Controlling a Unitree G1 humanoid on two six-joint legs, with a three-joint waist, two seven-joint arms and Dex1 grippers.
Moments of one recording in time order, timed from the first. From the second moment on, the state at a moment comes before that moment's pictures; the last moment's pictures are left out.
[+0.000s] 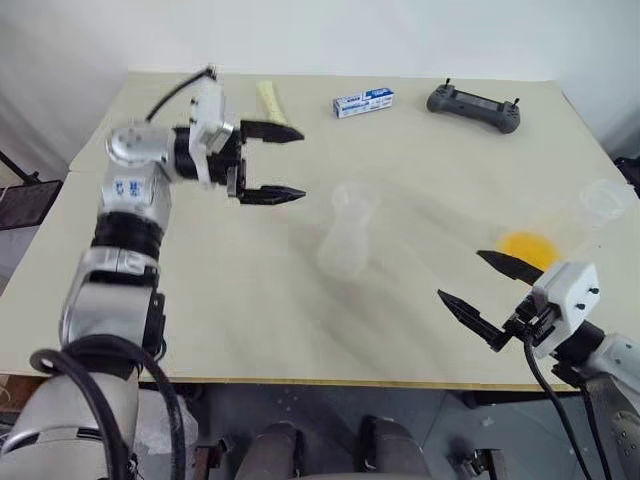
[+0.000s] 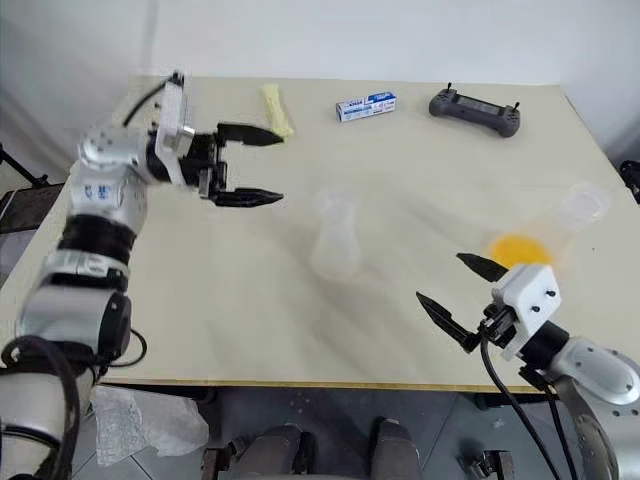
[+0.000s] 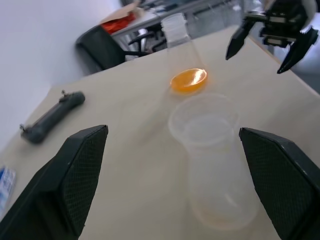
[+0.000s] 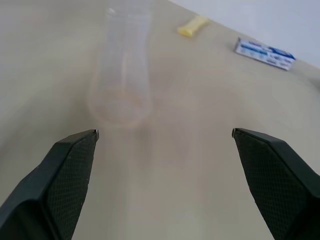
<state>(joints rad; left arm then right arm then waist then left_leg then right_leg) -1.12 0.56 -0.05 0.80 -0.39 -0.11 -1.40 0.22 -0.65 -0.39 -0.64 0.52 0.32 0.65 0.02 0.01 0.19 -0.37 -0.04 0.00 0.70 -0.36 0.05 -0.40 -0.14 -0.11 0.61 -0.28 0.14</state>
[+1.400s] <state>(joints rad) -0.43 0.45 0.03 0.10 -0.48 0.19 -1.15 -0.15 -0.59 -0.57 -0.17 0.42 0.38 0.30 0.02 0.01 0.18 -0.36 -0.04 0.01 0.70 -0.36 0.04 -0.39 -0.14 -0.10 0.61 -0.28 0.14</state>
